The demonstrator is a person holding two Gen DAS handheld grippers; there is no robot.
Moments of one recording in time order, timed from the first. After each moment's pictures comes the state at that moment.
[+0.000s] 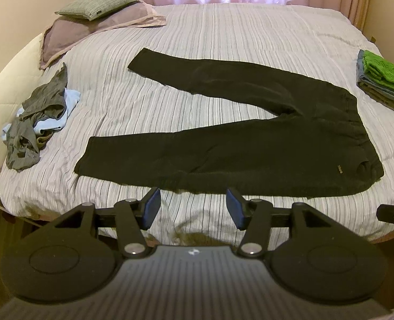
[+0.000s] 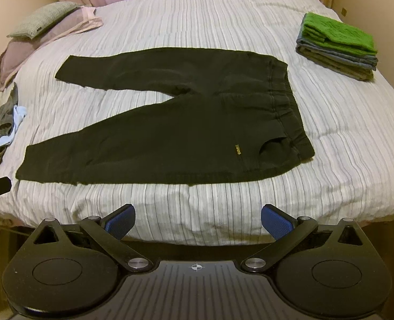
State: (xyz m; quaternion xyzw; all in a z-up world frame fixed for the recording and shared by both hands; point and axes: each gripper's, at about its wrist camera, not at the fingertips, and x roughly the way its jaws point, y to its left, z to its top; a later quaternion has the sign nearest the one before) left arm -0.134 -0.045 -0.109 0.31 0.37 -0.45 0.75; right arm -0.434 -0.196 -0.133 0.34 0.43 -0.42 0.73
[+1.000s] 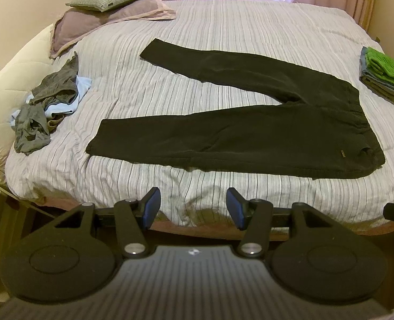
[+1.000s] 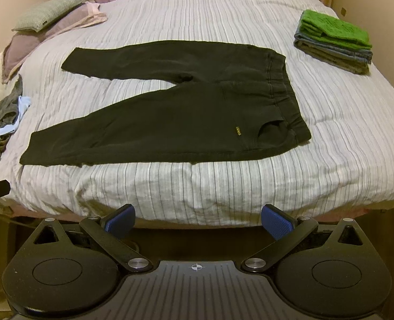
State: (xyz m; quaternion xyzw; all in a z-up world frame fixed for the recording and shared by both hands) left arm -0.139 0.004 -0.109 0.30 0.38 -0.44 0.76; right arm -0.447 -0.153 -0.129 0.33 0.43 -0.42 0.73
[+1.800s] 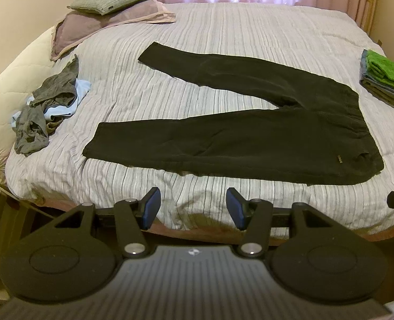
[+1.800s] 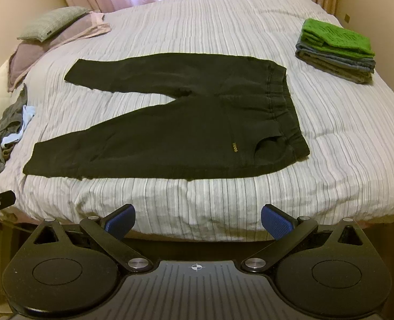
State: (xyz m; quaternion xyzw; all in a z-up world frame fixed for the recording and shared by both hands) left arm -0.155 -0.010 -0.109 0.30 0.37 -0.43 0.76; right arm -0.462 -0.180 -0.125 0.33 0.41 -0.41 0.75
